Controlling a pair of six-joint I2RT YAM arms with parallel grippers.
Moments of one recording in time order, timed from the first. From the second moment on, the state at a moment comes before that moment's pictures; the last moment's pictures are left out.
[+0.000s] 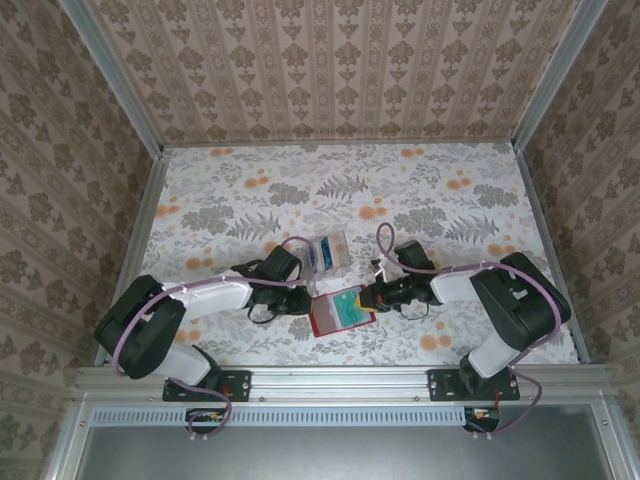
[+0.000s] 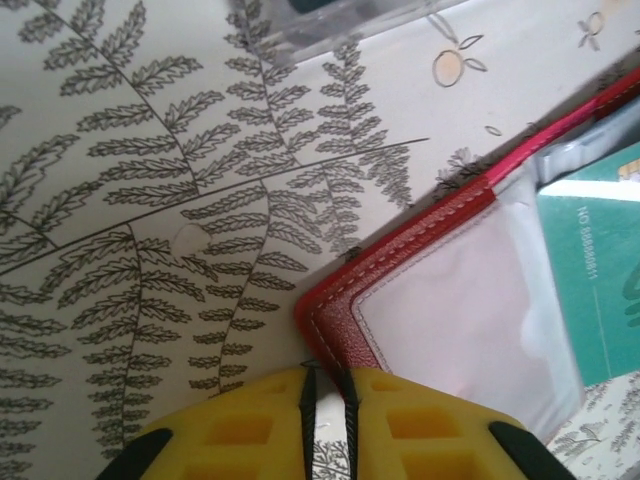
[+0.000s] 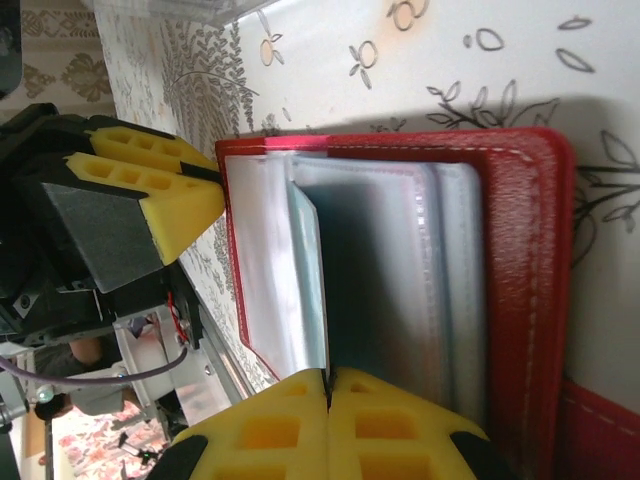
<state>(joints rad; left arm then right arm) -0.77 1.45 0.62 -0.33 0.31 -0.62 0.44 1.62 0.49 0.15 -0.87 0.68</state>
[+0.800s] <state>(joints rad) -0.77 1.48 0.66 -0.37 0.30 -0.62 0.44 1.62 0.43 0.34 -0.90 0.77</state>
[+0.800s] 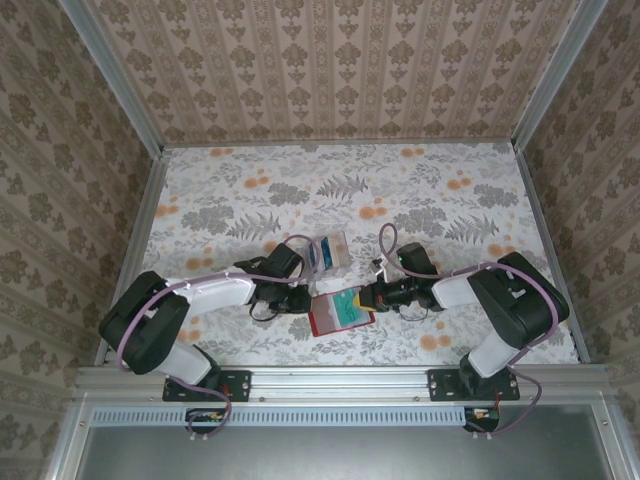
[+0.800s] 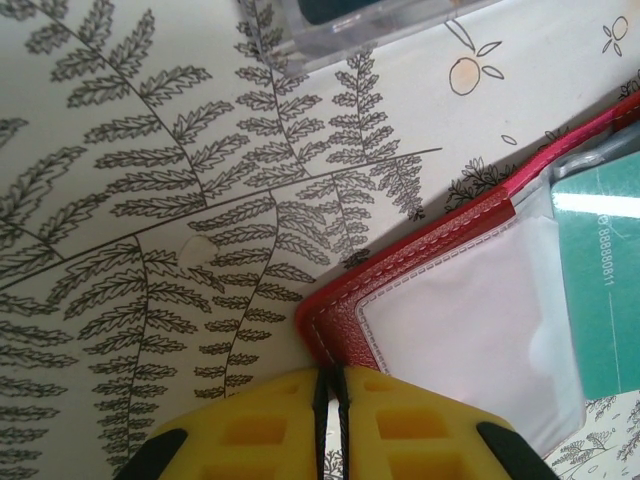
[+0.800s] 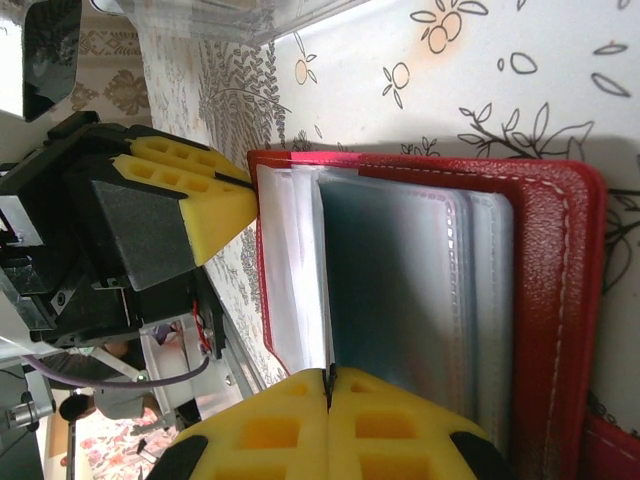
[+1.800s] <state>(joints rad) -0.77 1.48 0.66 -0.37 0.29 -0.62 0.46 1.69 0.43 0.38 -0.94 0.77</state>
